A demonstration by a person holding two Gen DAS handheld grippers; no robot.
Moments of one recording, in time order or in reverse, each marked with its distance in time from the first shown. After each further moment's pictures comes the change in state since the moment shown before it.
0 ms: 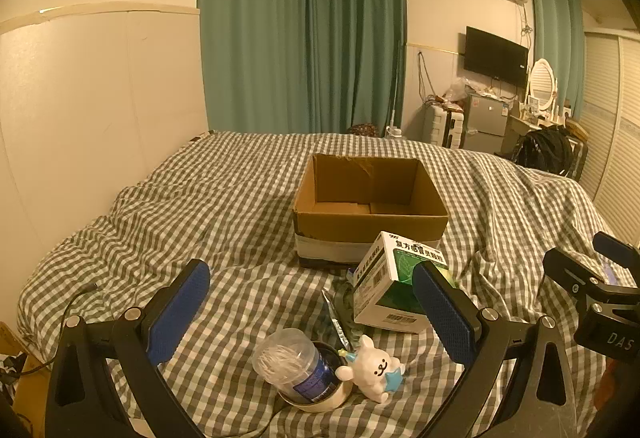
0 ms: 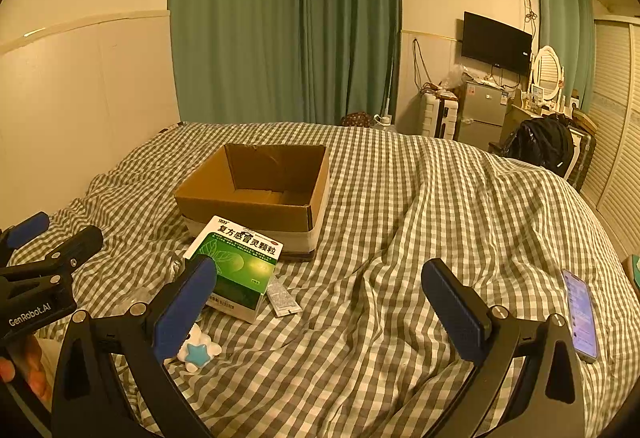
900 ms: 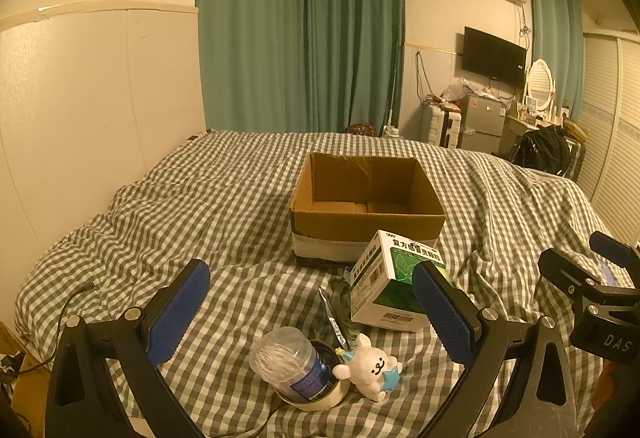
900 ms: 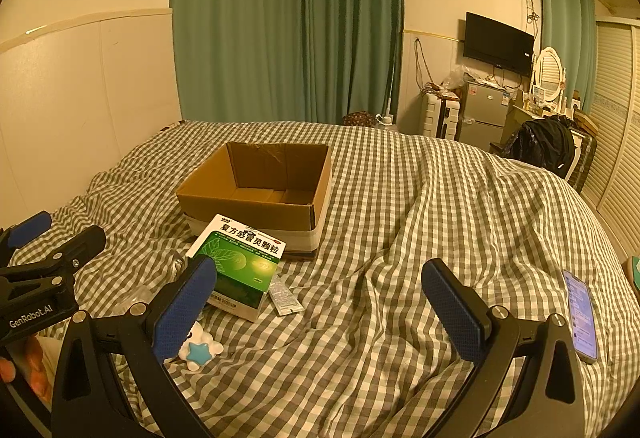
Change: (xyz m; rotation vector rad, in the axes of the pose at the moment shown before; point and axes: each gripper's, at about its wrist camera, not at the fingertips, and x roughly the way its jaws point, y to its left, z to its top) left arm -0.001 -0.001 -0.003 -0.005 -0.001 -0.007; right arm -0.001 0.001 0.000 -0.007 0.001 0.007
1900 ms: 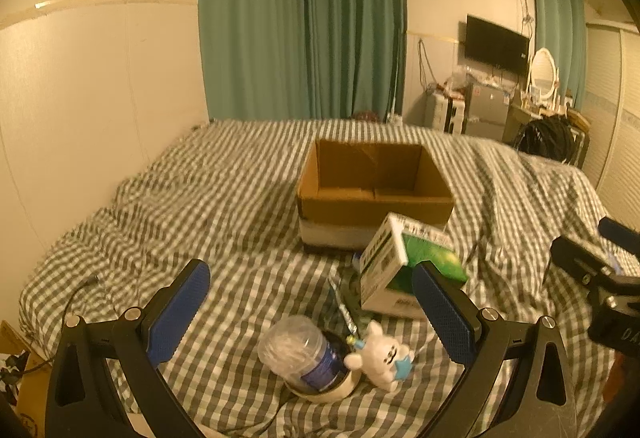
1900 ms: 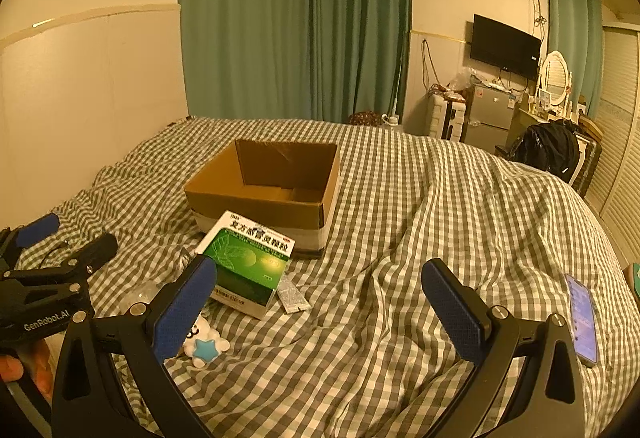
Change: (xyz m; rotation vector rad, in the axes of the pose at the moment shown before) left arm 0.012 0.008 -0.007 0.012 0.063 0.013; right arm 0.003 0.009 0.000 -0.028 0.018 0.016
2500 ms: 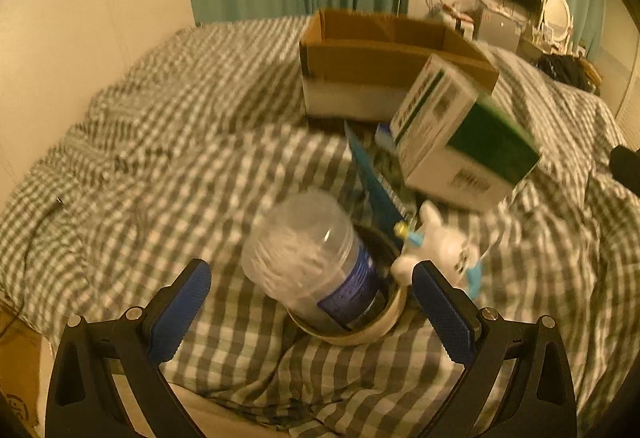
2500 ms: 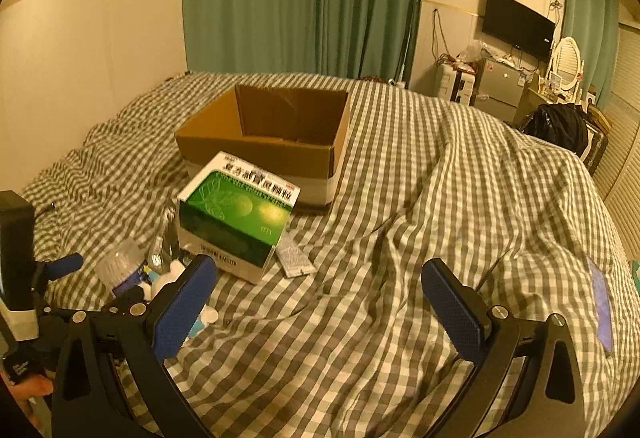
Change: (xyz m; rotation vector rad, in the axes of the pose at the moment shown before) left arm 0.082 0.009 -0.077 0.005 0.305 0.000; right arm 0.046 0.012 -0.028 -0.039 0.136 0.001
